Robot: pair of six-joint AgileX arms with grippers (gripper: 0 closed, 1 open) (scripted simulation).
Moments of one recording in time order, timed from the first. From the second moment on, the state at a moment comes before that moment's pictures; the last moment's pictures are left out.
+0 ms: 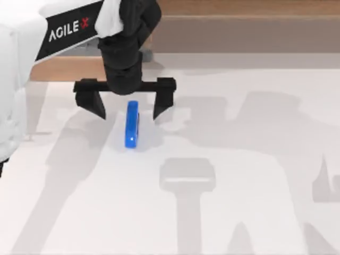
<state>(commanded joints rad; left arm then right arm) -0.47 2.30 1.91 -1.16 0.00 -0.42 0.00 0.00 0.00 0.00 0.00 0.00</state>
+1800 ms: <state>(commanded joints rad) -0.47 2.37 1.81 -1.01 0.00 -0.42 0.00 0.00 0.00 0.00 0.00 0.00</state>
